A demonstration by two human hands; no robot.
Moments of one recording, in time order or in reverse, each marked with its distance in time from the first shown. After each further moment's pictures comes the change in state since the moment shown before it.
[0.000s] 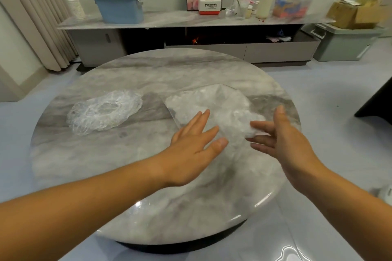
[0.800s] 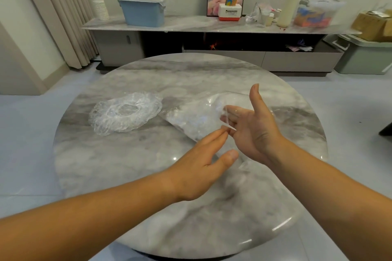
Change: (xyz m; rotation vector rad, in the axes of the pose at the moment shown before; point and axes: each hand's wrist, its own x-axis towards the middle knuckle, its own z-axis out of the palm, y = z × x) left_hand -0.006 -0.033 -0.003 -0.277 0.074 0.055; right_hand 0.055 -0.033 0.096 0.437 -0.396 0.114
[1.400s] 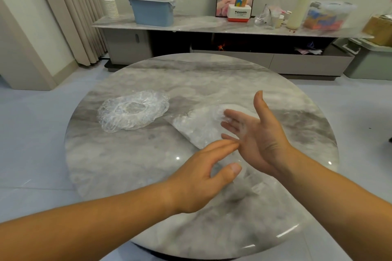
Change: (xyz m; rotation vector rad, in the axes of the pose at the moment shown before) left_hand -0.022 -0.018 0.002 -0.105 0.089 0.125; right_hand -0.008 0.014 0.010 -0.022 -0.088 0.037
